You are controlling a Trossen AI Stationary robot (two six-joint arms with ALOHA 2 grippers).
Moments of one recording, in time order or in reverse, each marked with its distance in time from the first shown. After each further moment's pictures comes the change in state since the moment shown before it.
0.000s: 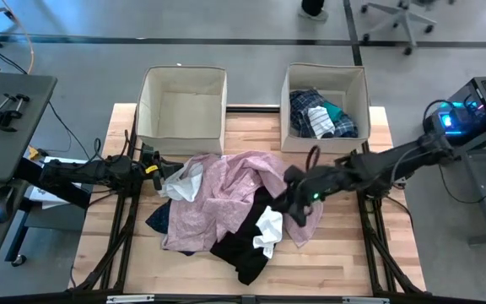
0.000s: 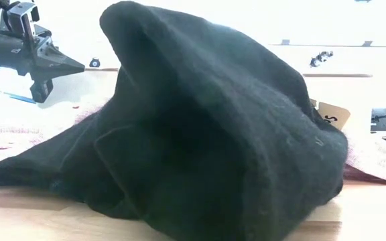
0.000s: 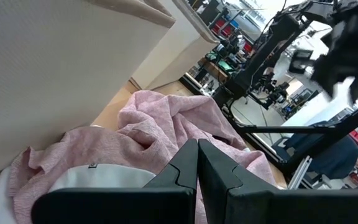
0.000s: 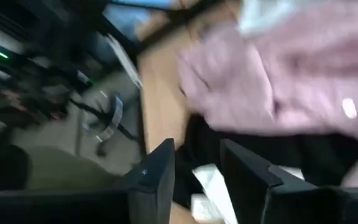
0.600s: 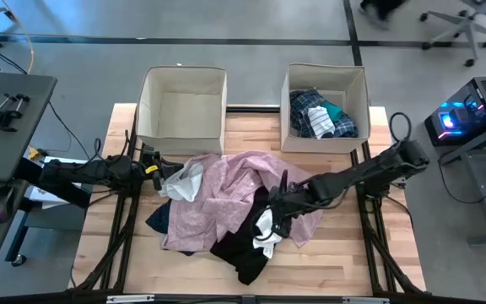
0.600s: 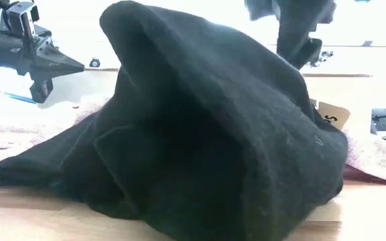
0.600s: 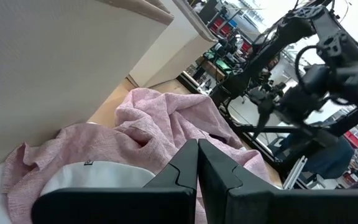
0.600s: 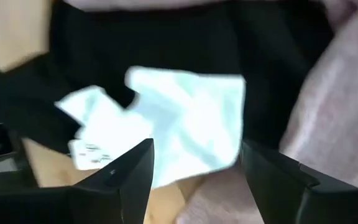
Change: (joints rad) left arm 0.000 0.000 0.000 0.000 0.011 -0.019; right arm 0.002 0.303 0.000 -0.237 -0.002 0.038
